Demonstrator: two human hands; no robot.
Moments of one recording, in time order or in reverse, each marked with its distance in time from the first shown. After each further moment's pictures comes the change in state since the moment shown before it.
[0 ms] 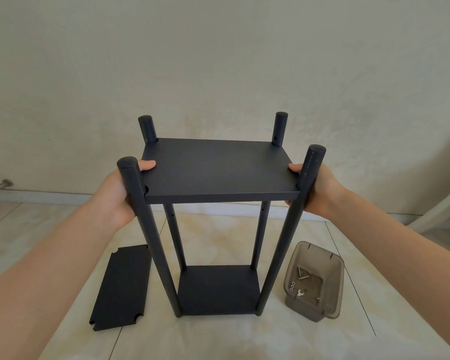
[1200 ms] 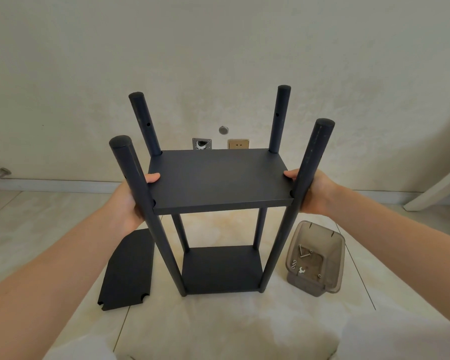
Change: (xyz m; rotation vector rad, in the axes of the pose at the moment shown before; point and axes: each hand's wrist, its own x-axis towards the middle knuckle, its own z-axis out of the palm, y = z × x) left_hand 0.017 -0.052 -0.019 0.026 0.008 -0.153; right_hand 0.015 0.043 -0.017 -0.094 0.017 0.153
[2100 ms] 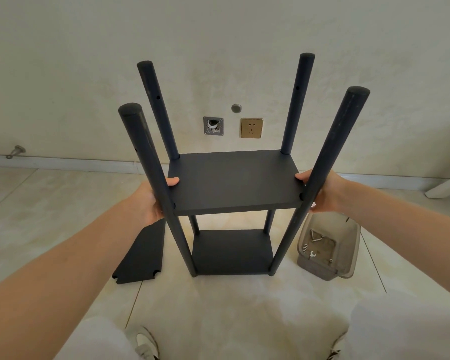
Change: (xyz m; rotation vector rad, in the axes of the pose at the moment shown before) left_hand 0.027 -0.040 -0.014 0.103 0.034 -0.189; right_hand 0.030 0.032 -0.012 -0.185 0.082 0.154
